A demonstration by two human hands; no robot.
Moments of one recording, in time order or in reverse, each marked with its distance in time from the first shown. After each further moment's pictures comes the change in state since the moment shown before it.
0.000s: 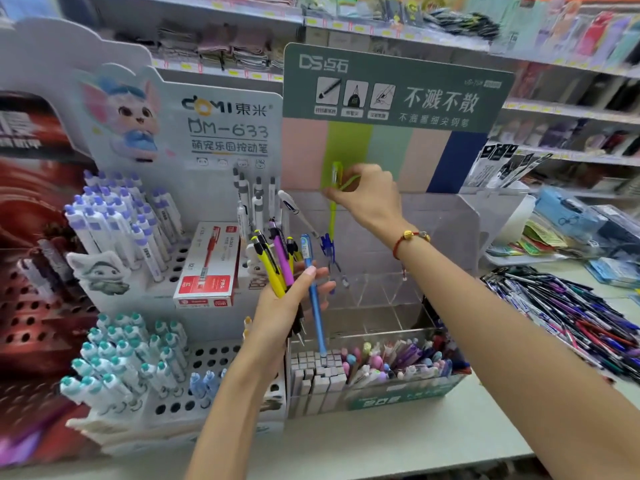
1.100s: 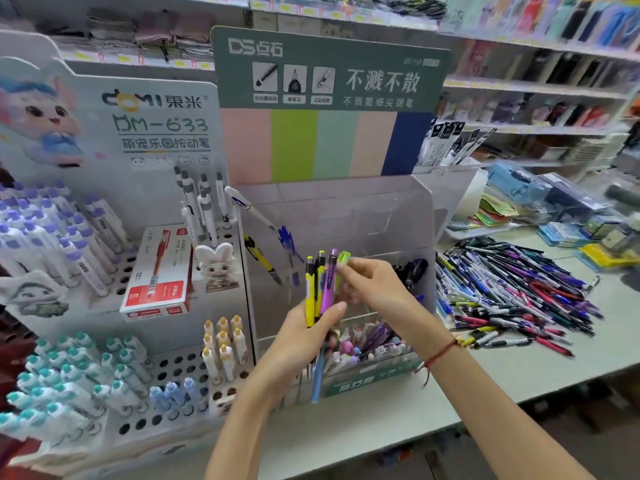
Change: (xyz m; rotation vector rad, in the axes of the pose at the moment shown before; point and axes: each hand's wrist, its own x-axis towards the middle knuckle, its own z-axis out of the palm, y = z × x) left_hand -0.016 -0.038 0.041 0.410 -0.295 -0.119; right_hand -0.131 0.062 -0.019 0.725 -0.321 0.425
